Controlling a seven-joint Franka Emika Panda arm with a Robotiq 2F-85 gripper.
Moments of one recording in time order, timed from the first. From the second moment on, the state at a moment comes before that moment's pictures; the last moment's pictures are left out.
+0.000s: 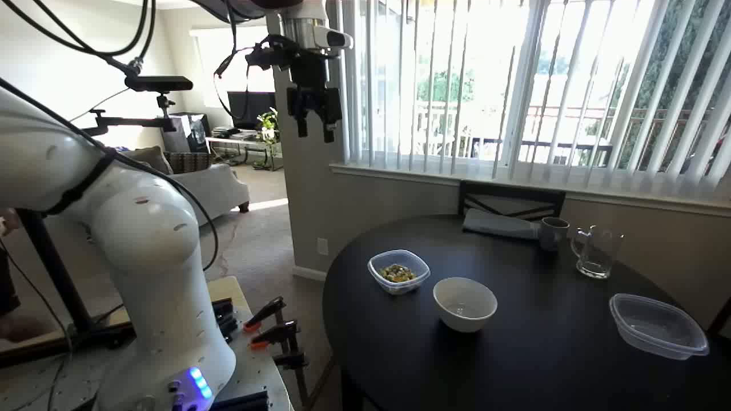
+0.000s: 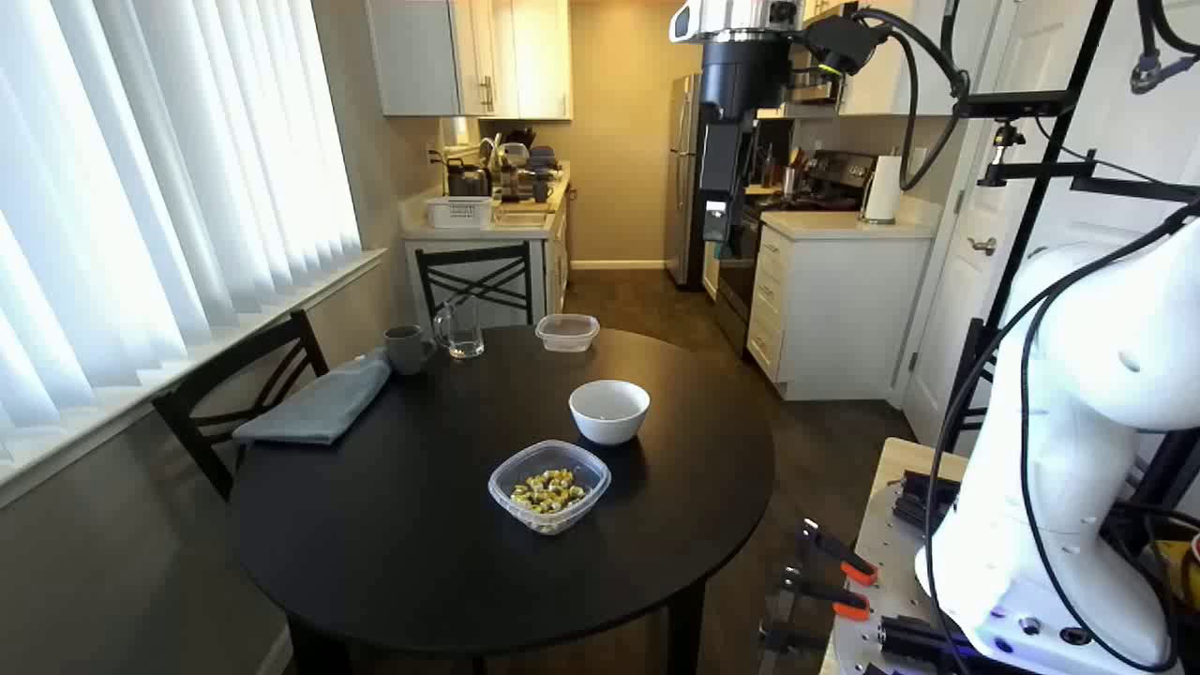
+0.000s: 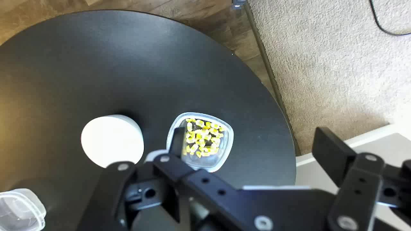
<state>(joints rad) 0.15 -0.75 0.11 -2.44 0.05 1.72 0.02</state>
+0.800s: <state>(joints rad) 0.12 -0.60 0.12 -2.39 0.04 1.91 0.06</state>
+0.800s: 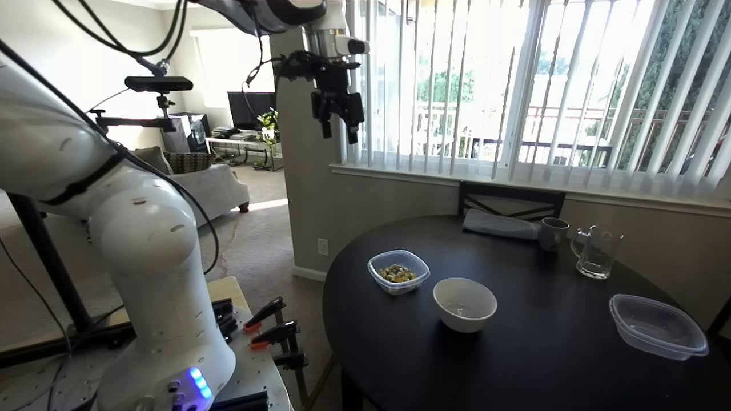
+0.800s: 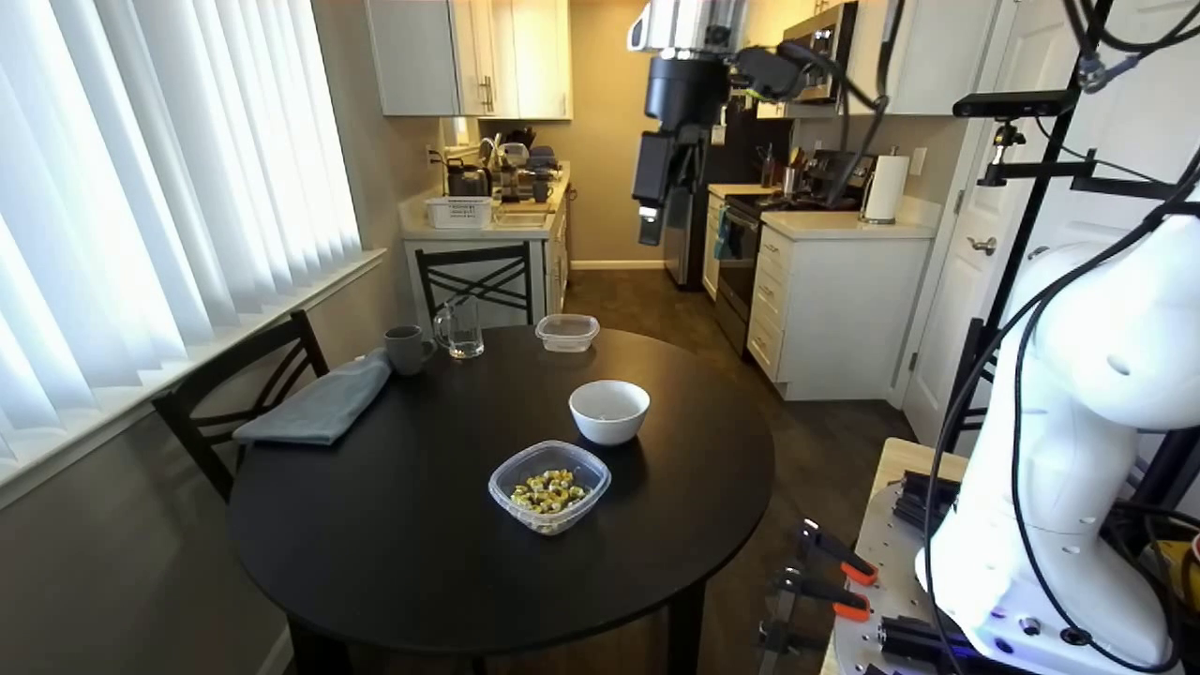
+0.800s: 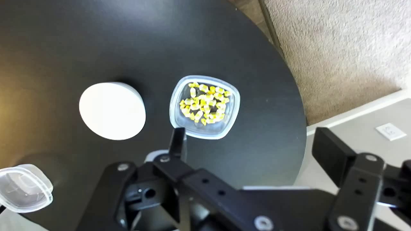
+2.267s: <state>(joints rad) 0.13 0.47 0.06 -2.17 -0.36 2.31 0.42</state>
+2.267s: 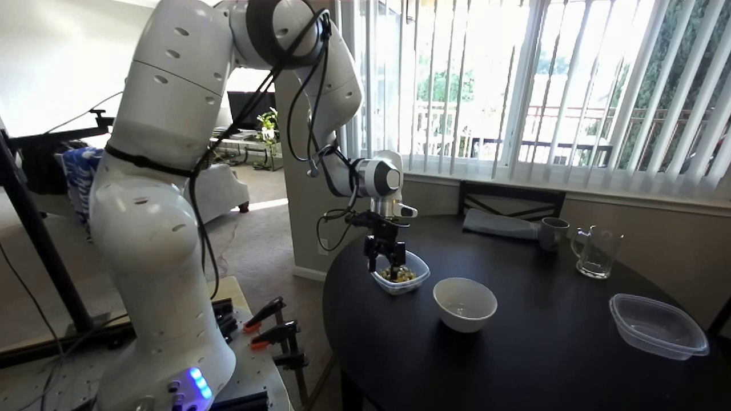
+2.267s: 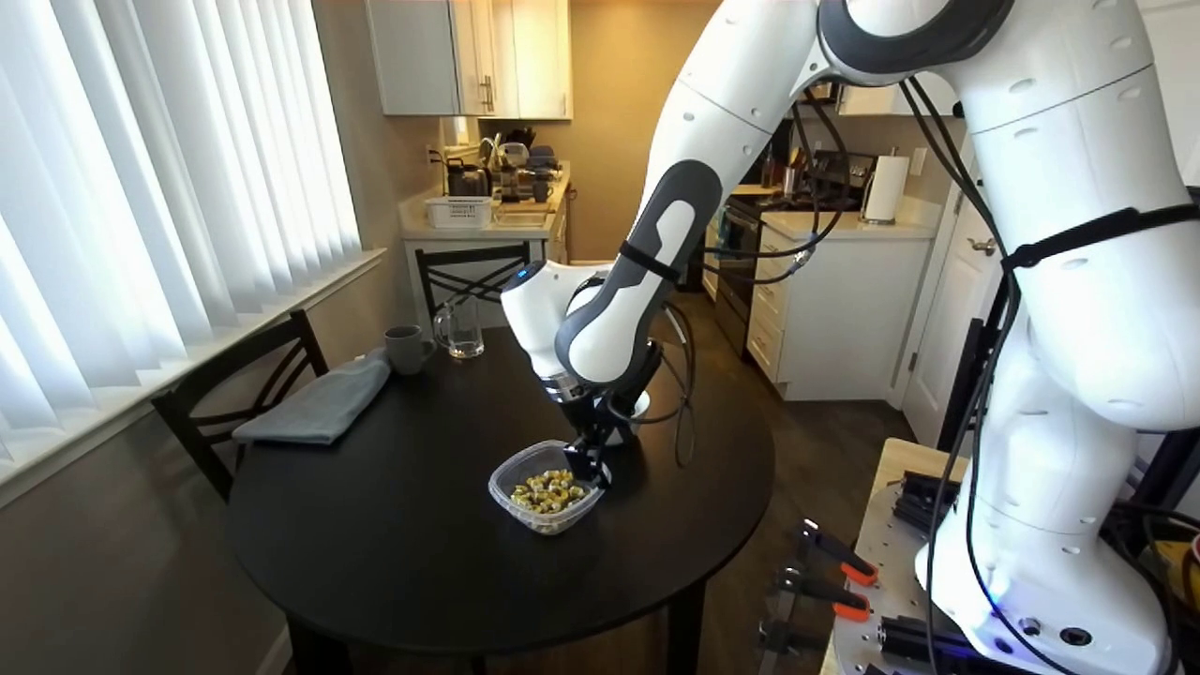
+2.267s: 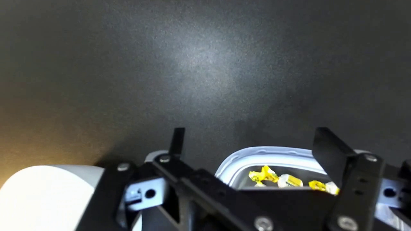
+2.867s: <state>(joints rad) 0.17 0.49 0.03 -2.13 -0.32 2.31 0.41</state>
